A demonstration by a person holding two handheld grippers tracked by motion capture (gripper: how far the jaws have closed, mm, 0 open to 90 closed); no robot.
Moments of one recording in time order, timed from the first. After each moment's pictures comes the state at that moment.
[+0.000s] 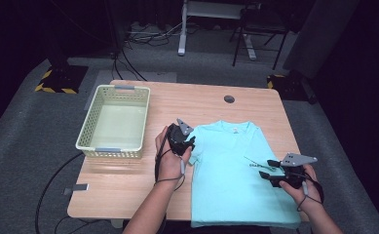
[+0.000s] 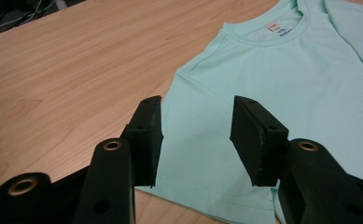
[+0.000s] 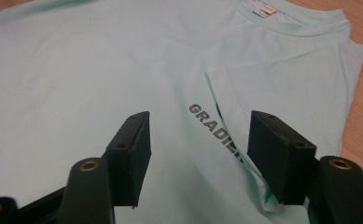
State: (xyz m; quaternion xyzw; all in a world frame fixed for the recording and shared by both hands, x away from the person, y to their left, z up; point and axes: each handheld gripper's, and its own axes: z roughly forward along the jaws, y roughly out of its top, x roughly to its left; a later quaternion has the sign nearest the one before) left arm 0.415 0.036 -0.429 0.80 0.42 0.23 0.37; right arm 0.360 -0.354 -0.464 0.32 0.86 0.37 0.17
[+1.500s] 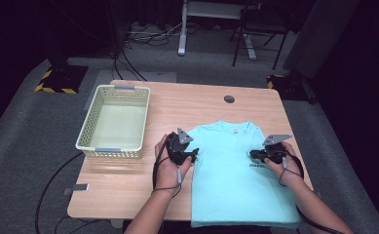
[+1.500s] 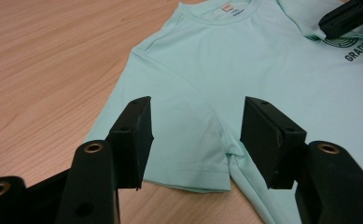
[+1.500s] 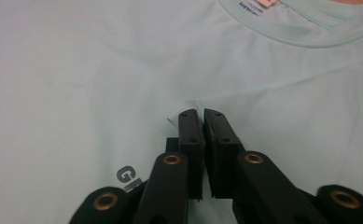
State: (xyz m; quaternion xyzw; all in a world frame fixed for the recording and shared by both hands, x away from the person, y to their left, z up) left arm 0.396 0.039 -0.443 0.82 0.38 0.18 0.39; right arm 0.442 -0.329 -0.485 0.31 0.88 0.32 0.14
